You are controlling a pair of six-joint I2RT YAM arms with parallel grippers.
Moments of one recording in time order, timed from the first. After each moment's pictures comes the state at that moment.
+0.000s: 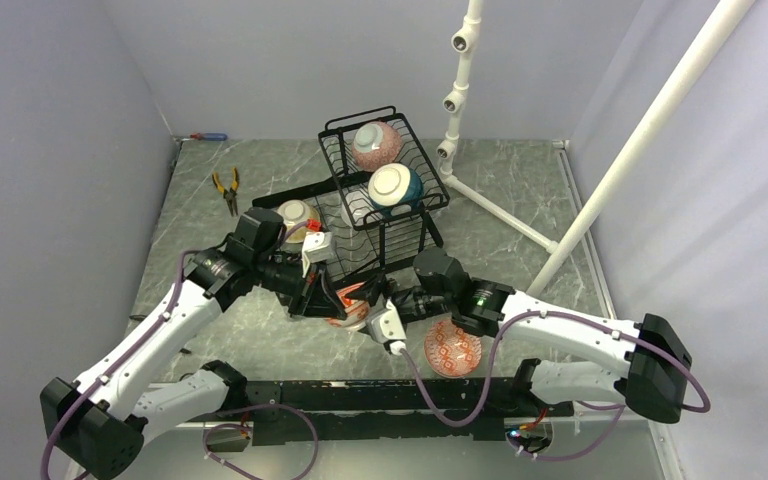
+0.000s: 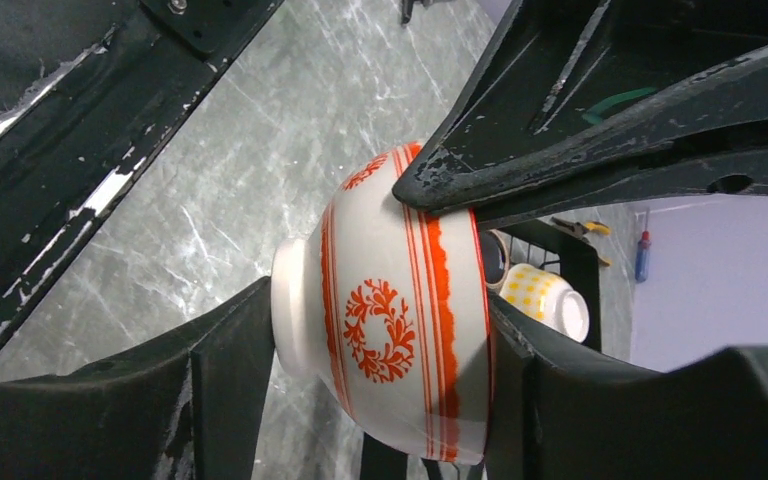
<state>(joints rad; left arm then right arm) -0.54 1.00 0.93 -0.68 1.08 0.23 1.03 1.14 0.74 -0.01 -0.65 -1.03</state>
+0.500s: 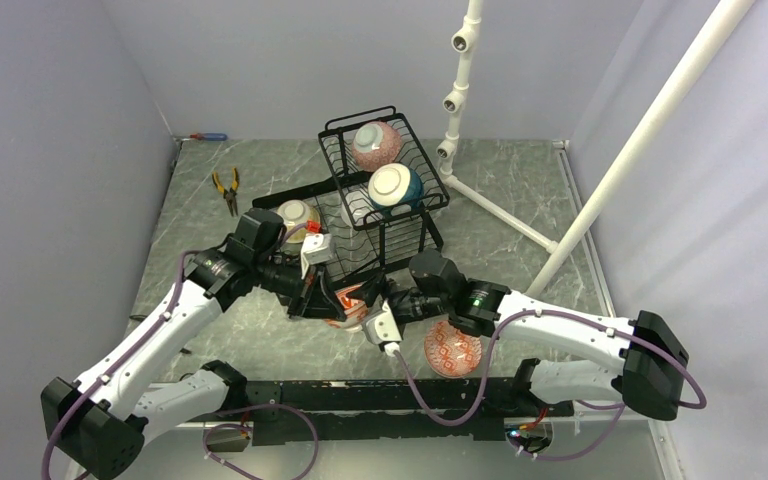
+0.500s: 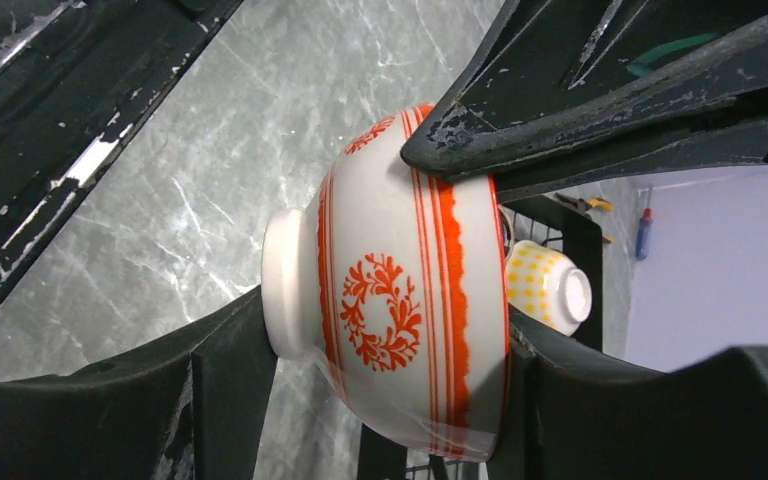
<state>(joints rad) -0.53 1.00 0.92 -0.69 1.11 0.25 1.03 1.16 0.74 -0.01 -0.59 -1.05</state>
